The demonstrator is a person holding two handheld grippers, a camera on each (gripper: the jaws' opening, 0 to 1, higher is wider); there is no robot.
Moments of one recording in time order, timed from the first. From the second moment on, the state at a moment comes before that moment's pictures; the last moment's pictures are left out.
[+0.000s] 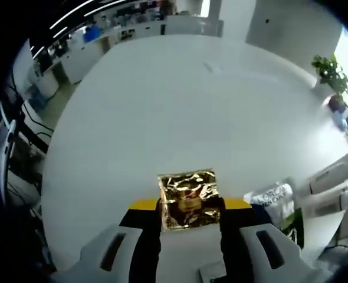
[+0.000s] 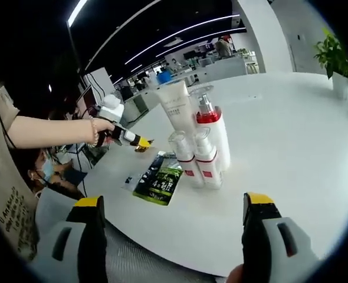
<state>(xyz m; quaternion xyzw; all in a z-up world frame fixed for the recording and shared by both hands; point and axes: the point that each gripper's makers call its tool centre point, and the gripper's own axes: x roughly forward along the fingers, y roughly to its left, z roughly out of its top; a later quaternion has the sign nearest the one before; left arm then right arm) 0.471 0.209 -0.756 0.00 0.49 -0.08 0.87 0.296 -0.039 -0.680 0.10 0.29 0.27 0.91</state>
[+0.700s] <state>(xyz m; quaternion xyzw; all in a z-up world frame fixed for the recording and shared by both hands) 0.428 0.188 -0.769 0.00 0.50 -0.08 0.86 0.294 -0.033 -0.678 0.09 0.28 0.29 0.91</state>
